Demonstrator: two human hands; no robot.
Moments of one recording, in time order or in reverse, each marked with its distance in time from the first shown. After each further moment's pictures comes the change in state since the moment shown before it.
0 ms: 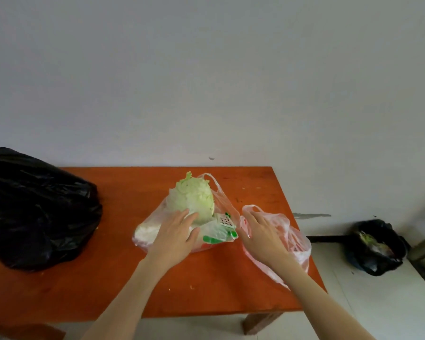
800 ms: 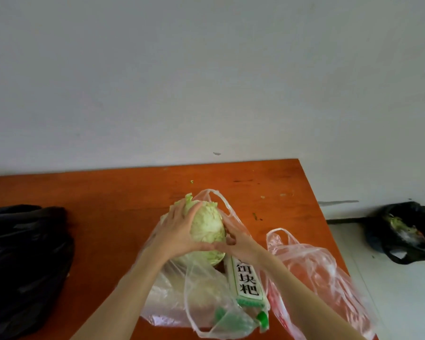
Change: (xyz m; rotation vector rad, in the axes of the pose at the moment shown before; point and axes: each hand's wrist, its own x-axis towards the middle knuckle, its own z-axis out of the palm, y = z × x) left_hand 0.218 -0.093 0.041 0.059 -0.460 -0.111; right_hand 0.219 0.010 0.083 0.657 -0.457 0.029
